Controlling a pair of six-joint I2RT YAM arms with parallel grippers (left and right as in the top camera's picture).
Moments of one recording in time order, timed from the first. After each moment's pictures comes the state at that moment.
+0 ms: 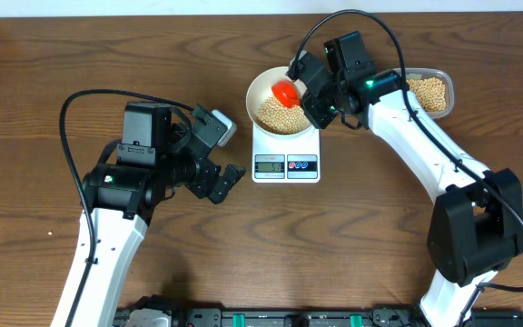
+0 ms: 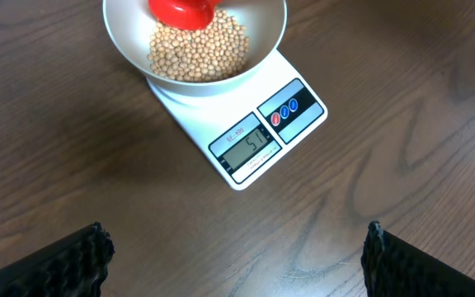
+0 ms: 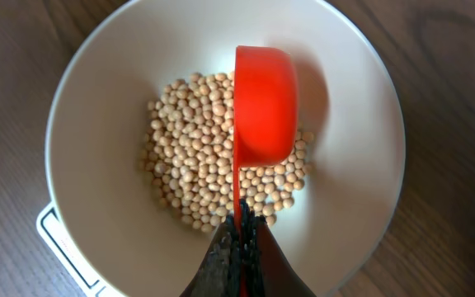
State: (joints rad) left arm -0.16 1.18 1.09 -0.86 0.46 0.41; right arm 0.40 1.92 1.55 -0.62 -0.28 -0.35
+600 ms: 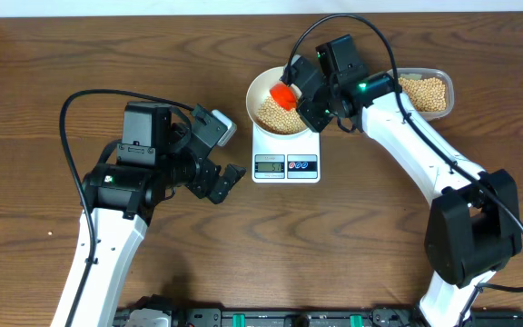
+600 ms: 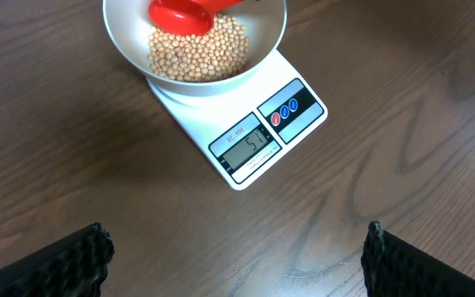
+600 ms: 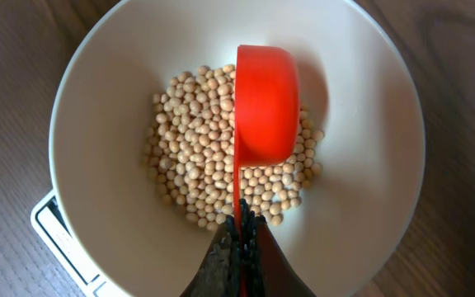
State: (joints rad) left arm -0.16 1.18 1.09 -0.86 0.45 0.41; right arm 0.43 1.93 1.55 -0.63 -0.23 -0.37
